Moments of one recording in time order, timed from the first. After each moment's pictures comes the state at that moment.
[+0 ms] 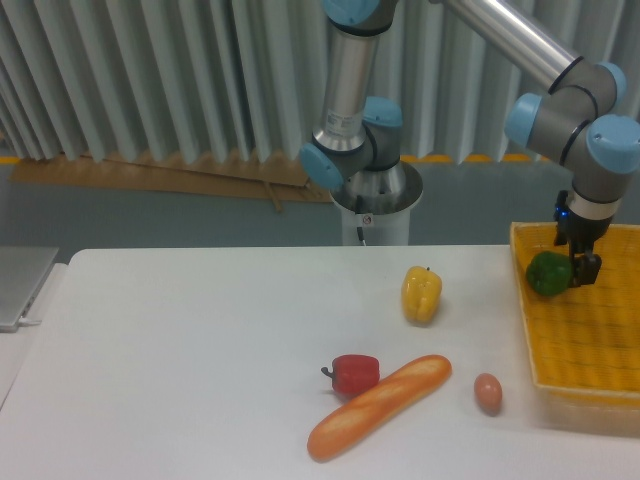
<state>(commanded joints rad) 2.99 -1.79 -1.72 -1.31 1.70 2.35</state>
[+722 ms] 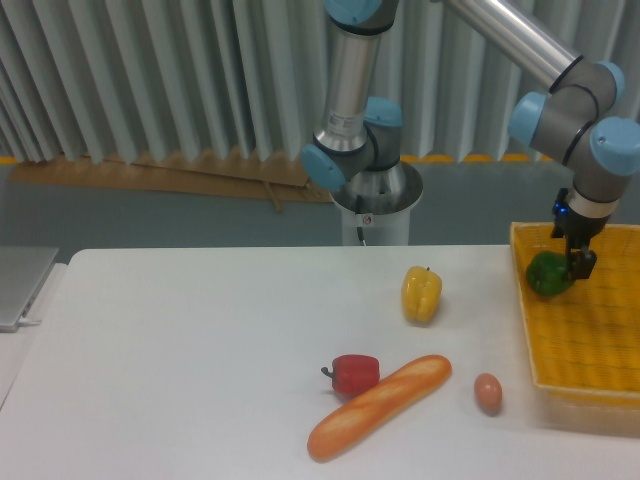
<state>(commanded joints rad) 2.97 -1.80 -1.76 -1.29 1.70 2.36</state>
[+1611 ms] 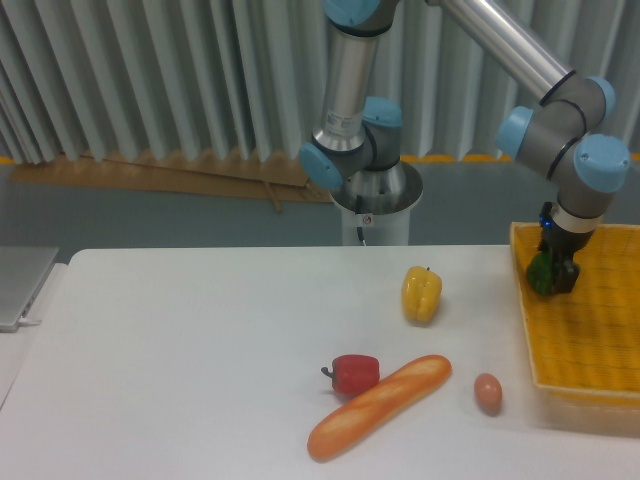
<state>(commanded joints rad) 2.96 -1.82 -1.78 -1.27 1.70 2.38</state>
